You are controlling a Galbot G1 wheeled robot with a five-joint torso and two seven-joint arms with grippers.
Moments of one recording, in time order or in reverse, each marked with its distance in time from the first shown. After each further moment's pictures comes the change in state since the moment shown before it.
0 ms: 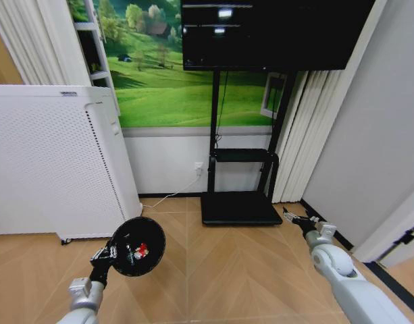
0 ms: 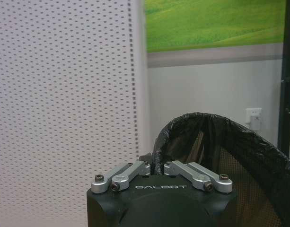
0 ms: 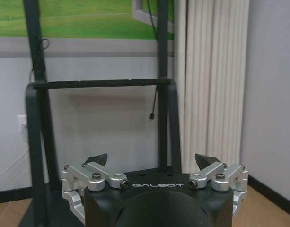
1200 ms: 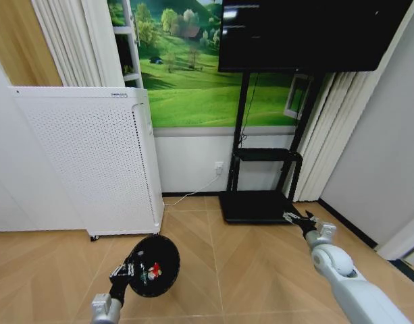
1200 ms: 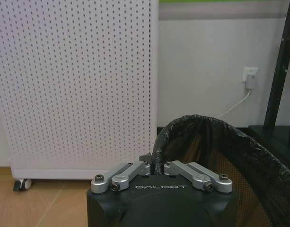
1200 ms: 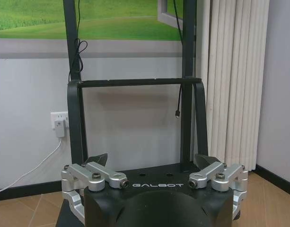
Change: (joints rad) left arm 0.083 -0.013 0.149 0.075 0.012 -0.013 -0.026; right arm 0.000 0.000 0.000 0.000 0.000 0.000 0.000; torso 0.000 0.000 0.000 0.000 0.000
